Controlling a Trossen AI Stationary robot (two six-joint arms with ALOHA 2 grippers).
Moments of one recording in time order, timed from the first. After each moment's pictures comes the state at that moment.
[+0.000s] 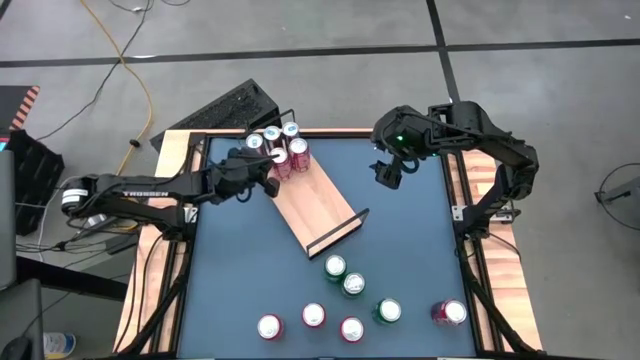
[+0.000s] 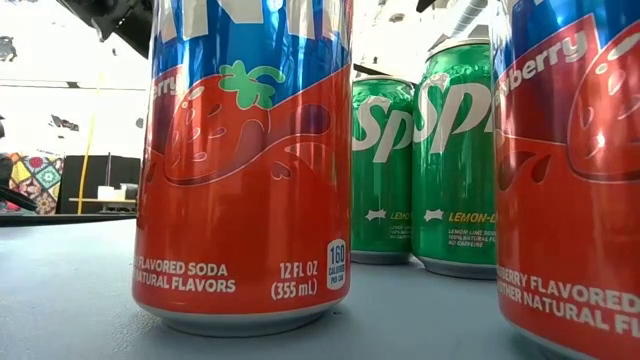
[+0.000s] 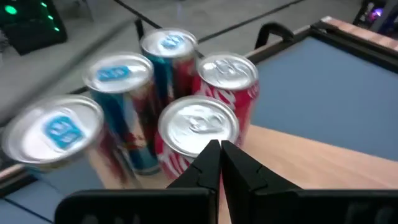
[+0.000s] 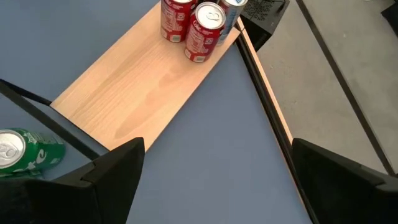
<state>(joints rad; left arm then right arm) 0.22 1.07 0.65 0.02 -0.59 -0.30 -0.10 1.64 2.22 -1.56 0.34 0.12</state>
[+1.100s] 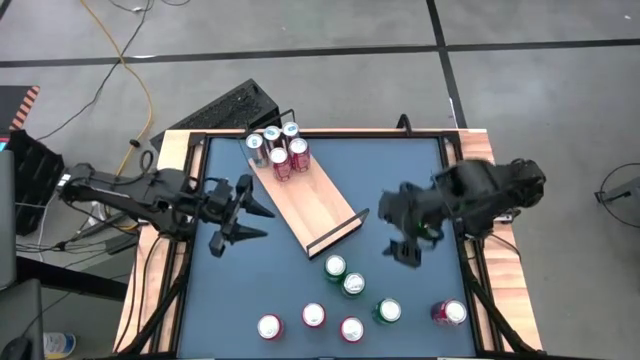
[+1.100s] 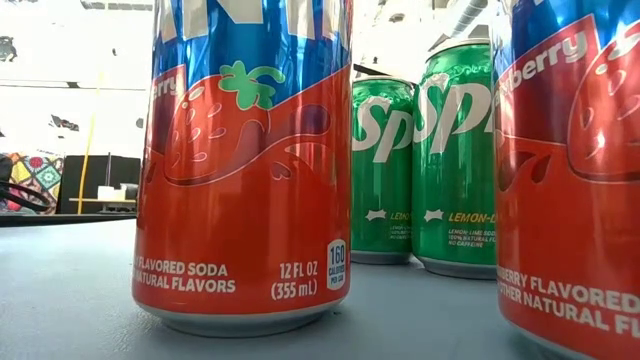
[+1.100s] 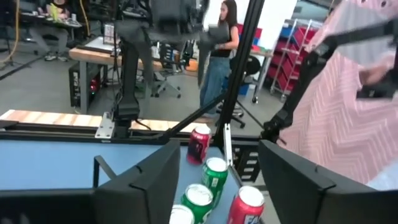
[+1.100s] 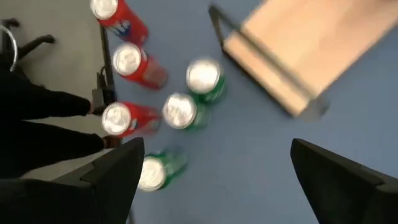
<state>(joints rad) -0.20 0.87 0.87 0.08 0.03 -0.21 0.35 1.63 2.12 -1.57 0.06 0.60</state>
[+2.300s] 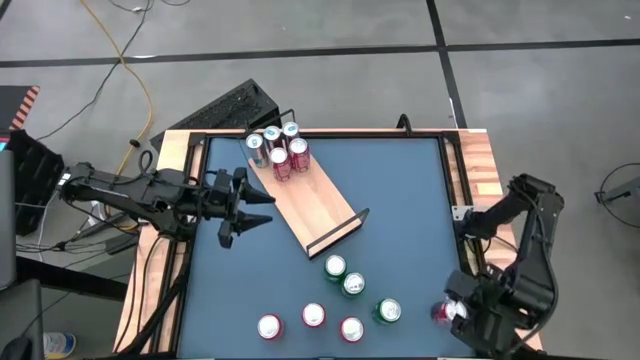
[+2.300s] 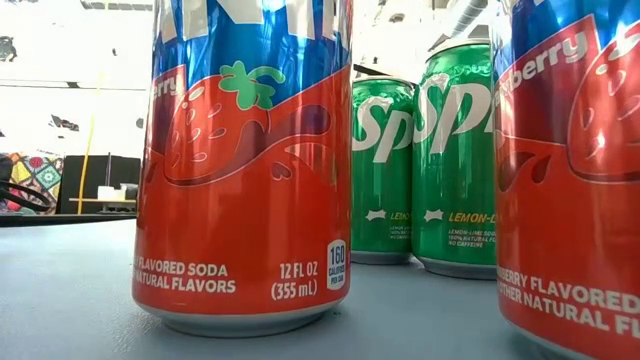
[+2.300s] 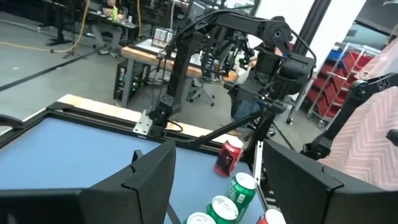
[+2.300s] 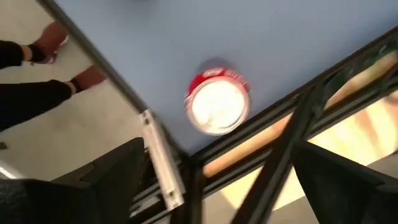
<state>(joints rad) -0.22 0.87 0.88 0.06 -0.18 -0.29 1.08 1.57 1.63 -1.57 -0.01 1.72</state>
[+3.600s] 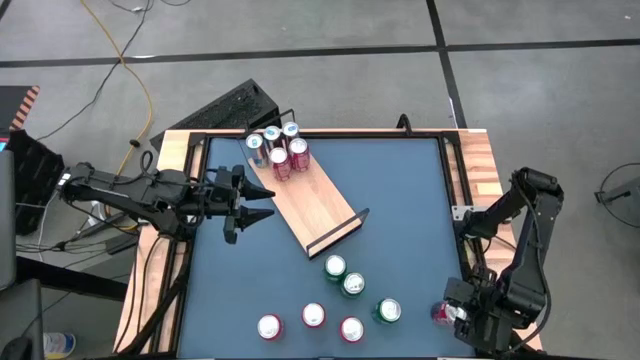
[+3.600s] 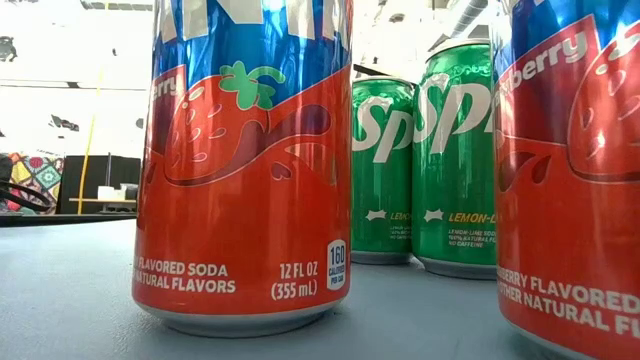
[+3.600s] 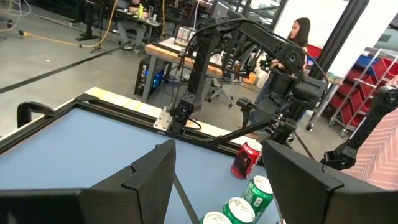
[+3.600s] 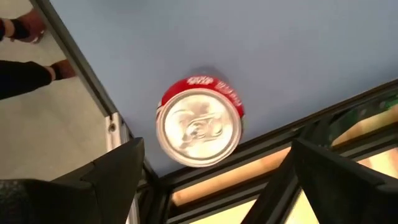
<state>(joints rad) -0.22 0.87 0.88 0.03 -0.27 -0.32 1.15 1.49 1.33 -1.35 0.05 1.61</state>
